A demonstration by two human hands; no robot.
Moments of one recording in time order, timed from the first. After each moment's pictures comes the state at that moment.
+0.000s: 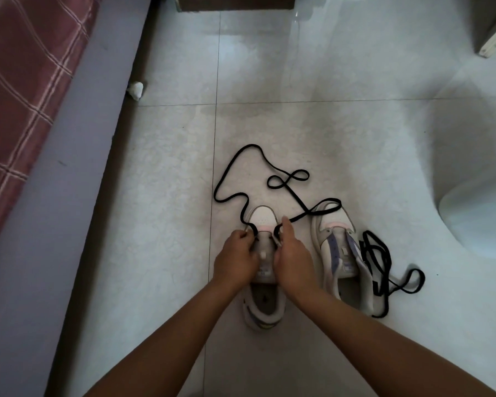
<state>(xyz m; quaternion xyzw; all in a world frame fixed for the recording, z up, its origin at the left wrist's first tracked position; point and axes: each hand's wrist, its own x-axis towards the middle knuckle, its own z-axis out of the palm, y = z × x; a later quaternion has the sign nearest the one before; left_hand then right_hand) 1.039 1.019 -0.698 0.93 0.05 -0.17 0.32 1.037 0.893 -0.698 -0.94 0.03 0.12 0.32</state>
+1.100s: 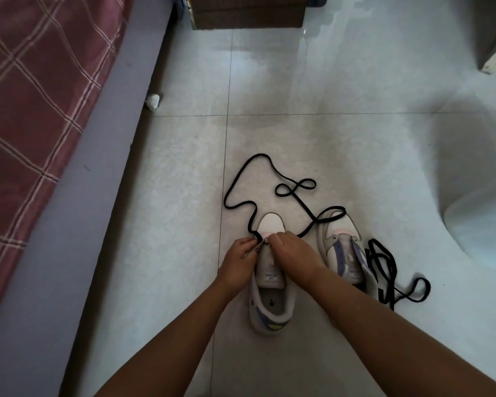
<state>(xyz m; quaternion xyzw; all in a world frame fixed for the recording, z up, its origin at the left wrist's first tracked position) 1.033 1.035 -0.703 0.81 0.15 -0.19 0.53 1.064 0.889 -0.699 -0.95 -0.30 0.00 0.12</state>
